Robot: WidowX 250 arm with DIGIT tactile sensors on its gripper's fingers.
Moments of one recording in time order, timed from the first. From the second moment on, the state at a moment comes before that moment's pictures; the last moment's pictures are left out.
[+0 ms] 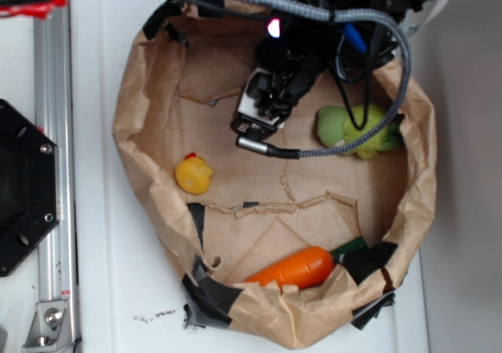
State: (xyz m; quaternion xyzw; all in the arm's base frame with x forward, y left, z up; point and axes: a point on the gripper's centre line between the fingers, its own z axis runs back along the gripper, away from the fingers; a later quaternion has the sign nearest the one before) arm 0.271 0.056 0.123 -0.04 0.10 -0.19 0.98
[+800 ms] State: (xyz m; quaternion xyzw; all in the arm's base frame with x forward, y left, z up) arm 0.264 0.011 0.119 0.08 0.02 -0.53 0.85
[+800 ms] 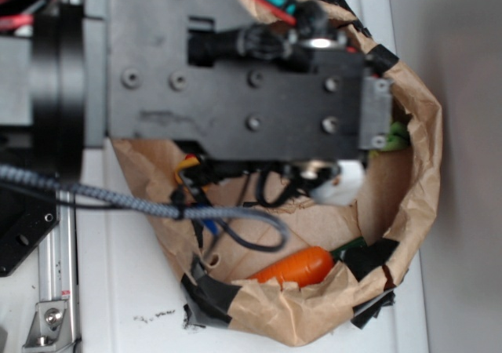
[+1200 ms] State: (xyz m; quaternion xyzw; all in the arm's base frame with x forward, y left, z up) arm 0.273 0.053 0.087 0.08 0.05 -0.56 0.82
